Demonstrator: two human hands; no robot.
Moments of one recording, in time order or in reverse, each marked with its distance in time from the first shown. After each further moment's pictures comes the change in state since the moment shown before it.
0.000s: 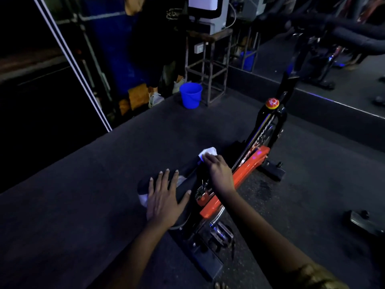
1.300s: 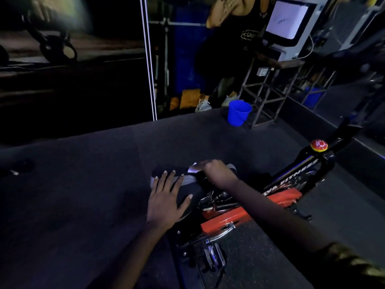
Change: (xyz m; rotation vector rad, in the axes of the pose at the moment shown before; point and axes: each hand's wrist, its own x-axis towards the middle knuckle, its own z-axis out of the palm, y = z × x) left_hand -0.032 0.021 0.000 0.013 0.099 -0.277; right_hand 0.066 -0.008 0.006 -0.162 -0.626 -0.611
